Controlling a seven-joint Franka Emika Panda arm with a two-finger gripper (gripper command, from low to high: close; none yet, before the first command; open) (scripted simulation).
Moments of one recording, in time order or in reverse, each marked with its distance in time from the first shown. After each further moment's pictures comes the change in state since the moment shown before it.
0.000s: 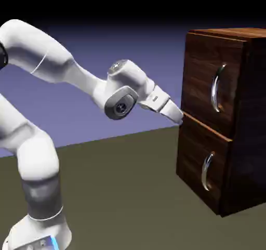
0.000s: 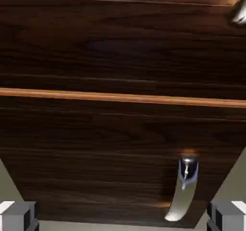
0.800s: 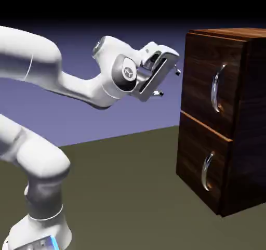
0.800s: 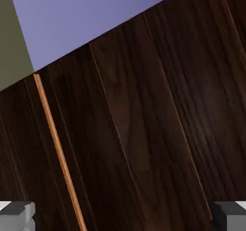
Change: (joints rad) arm 0.411 -0.209 -0.439 0.154 -1.044 -0.101 -0.496
